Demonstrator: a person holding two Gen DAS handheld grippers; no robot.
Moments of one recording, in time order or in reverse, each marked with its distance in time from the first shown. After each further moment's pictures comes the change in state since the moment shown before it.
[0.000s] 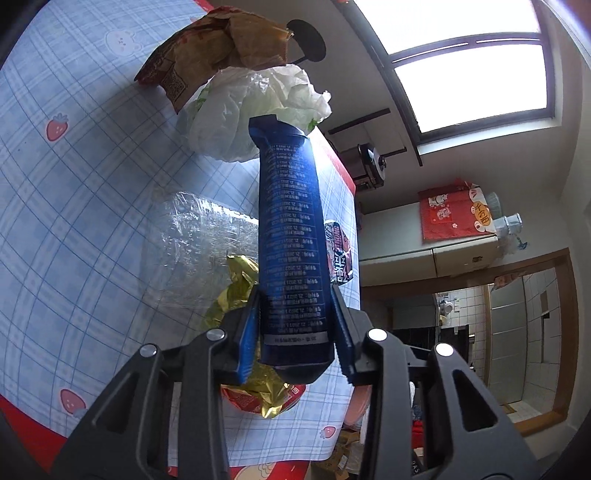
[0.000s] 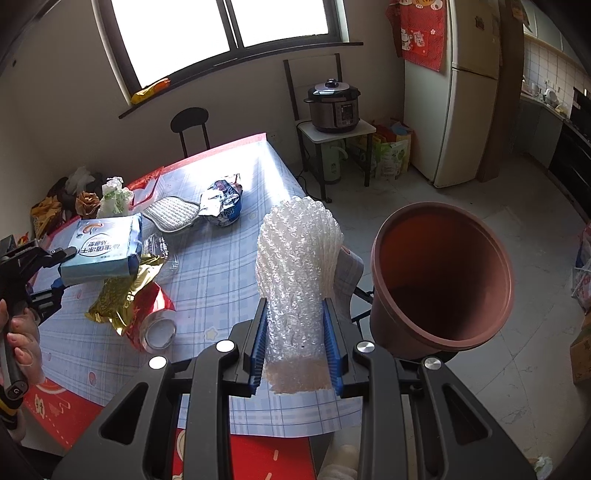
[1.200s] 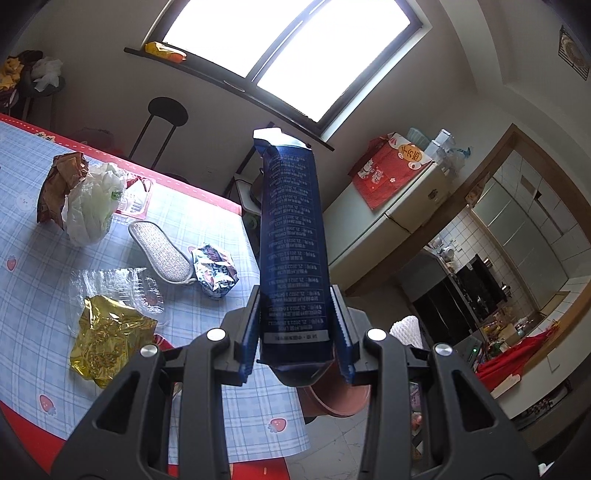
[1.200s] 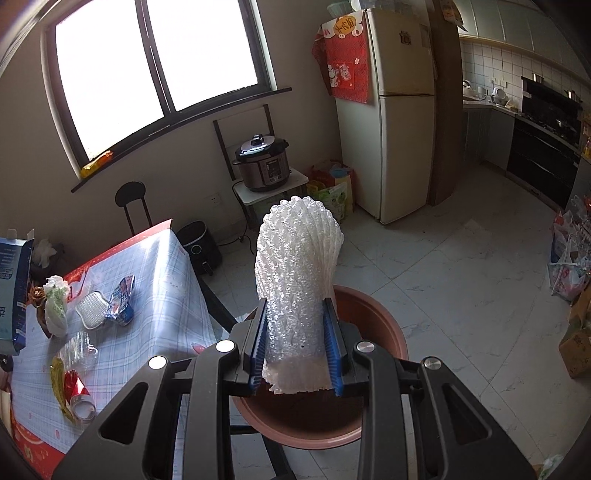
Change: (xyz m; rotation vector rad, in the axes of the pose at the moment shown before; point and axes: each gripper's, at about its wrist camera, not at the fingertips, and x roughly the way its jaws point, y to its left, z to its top) left arm -0.047 -0.204 -0.126 0.512 -0.168 -0.055; right arm -0.009 -0.194 0.079 0.123 -0.193 -0.114
